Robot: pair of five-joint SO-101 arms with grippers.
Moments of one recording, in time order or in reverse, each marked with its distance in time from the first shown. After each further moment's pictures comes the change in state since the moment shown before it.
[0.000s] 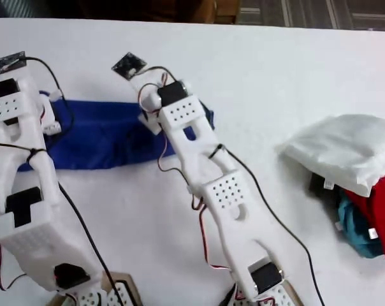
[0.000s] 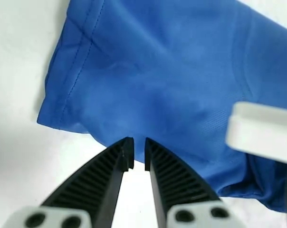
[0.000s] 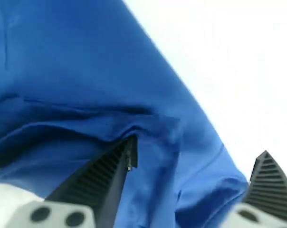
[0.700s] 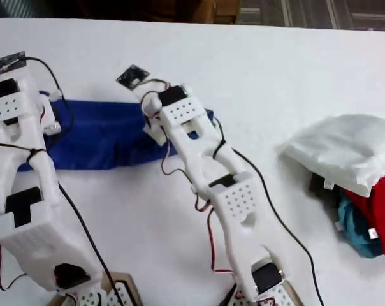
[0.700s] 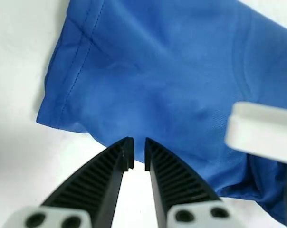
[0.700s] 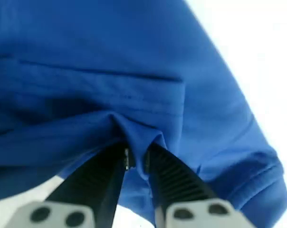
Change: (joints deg) left arm 0.0 0.0 0.0 0.0 0.0; right arm 0.0 -13.7 30.2 -7.4 0.1
